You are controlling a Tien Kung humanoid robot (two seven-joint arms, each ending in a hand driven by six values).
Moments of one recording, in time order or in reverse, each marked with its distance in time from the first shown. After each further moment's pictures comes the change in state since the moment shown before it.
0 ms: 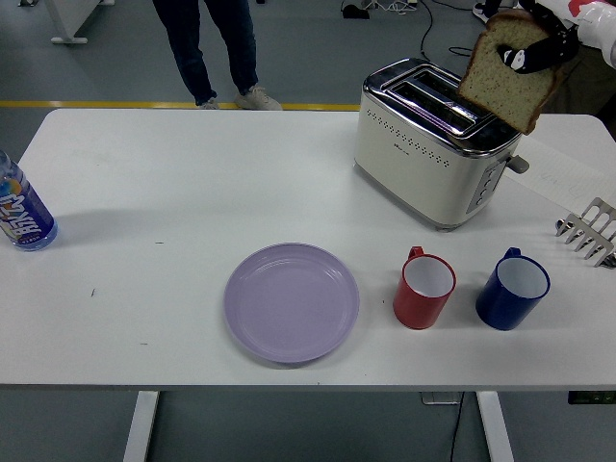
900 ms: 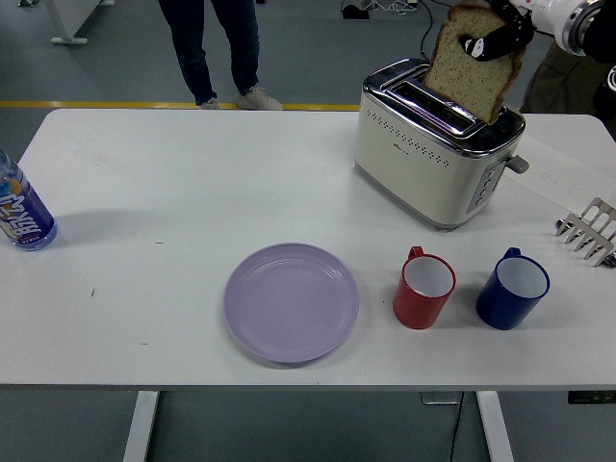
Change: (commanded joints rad) left arm -0.005 0.003 0.008 0.000 -0.001 0.001 0.001; right arm 0.120 0.133 -0.060 -0.176 0.003 -0.001 0.002
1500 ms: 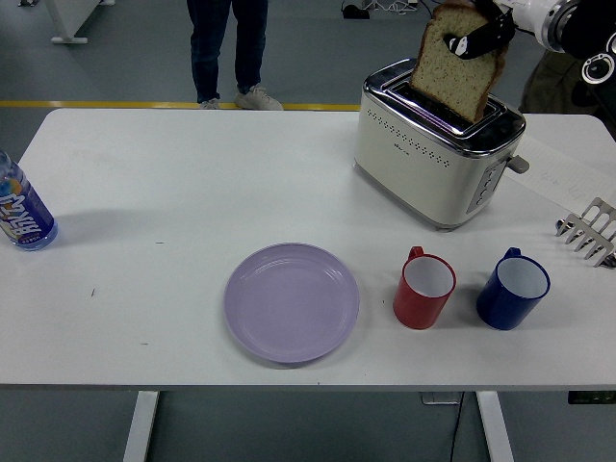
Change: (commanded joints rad) left arm -0.001 0.001 0.002 0.000 0.003 -0.001 0.002; right arm 0.040 0.057 -0.027 -0.081 -0.006 -0.023 0.012
